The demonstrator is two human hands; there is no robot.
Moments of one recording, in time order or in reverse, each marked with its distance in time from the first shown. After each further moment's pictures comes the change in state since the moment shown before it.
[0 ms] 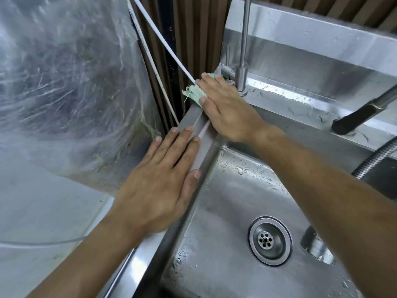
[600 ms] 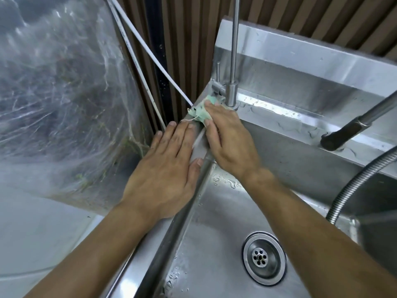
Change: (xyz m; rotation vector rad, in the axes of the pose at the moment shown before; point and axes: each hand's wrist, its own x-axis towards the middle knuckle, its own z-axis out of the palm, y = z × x) left_hand 0.055 0.002 0.008 -0.024 -0.002 -0.100; right_hand -0.032 0.010 0.023 0.088 0.349 0.006
